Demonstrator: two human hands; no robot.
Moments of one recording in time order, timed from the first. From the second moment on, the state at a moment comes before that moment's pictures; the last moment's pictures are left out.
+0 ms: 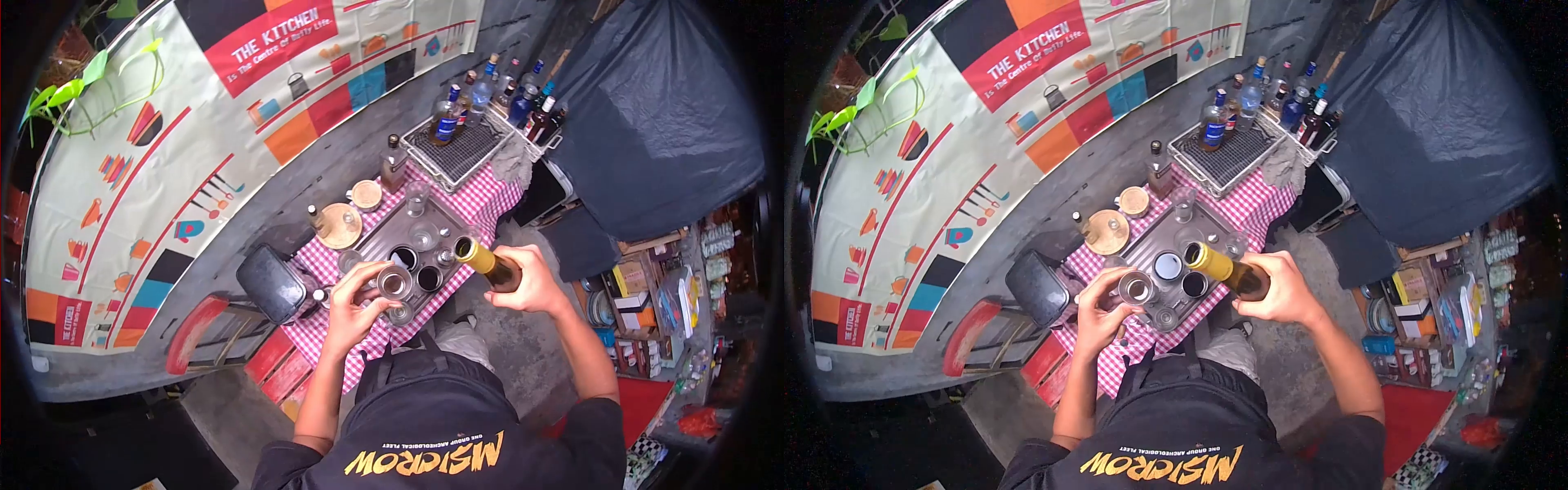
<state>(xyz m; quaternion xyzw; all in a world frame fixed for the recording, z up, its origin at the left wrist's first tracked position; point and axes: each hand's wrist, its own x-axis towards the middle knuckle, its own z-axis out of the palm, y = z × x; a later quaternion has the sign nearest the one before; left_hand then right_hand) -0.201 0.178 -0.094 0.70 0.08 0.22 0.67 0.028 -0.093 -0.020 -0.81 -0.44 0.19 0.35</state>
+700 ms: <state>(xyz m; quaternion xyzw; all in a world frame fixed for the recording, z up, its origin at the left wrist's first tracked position) -0.157 0.152 -0.075 0.75 -0.01 0.22 0.62 0.046 -0.119 0.037 -0.84 -0.50 0.18 0.12</state>
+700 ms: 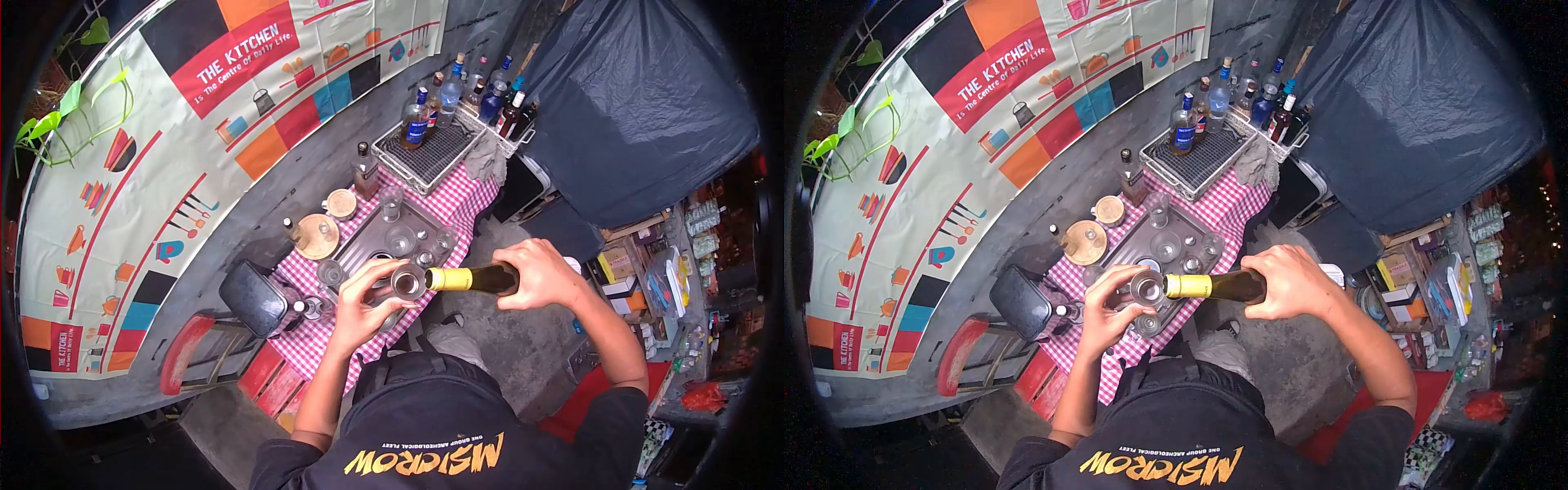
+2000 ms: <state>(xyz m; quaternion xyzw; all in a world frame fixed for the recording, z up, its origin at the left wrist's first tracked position) -0.133 0.135 -0.070 0.73 -0.02 0.19 0.66 0.057 -0.122 0.072 -0.86 -0.47 0.19 -0.01</state>
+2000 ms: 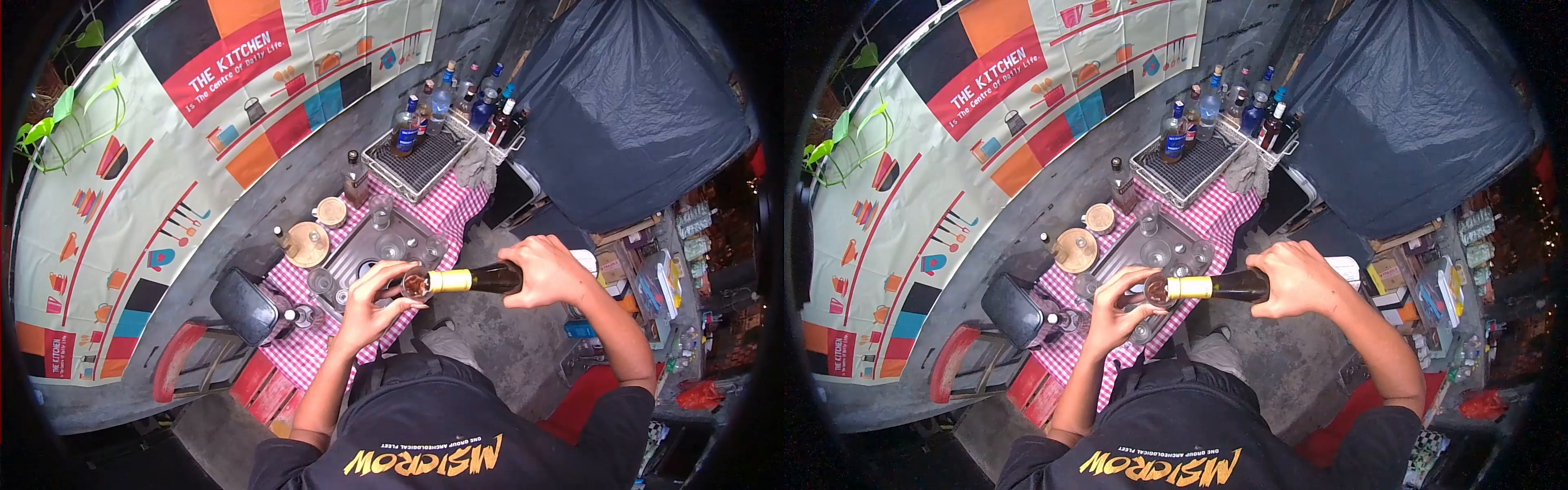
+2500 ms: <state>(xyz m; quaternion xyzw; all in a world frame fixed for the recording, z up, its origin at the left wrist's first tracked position) -0.128 0.133 -0.069 0.70 -0.01 0.18 0.69 0.058 -0.121 0.076 -0.86 -0.46 0.20 0.02</state>
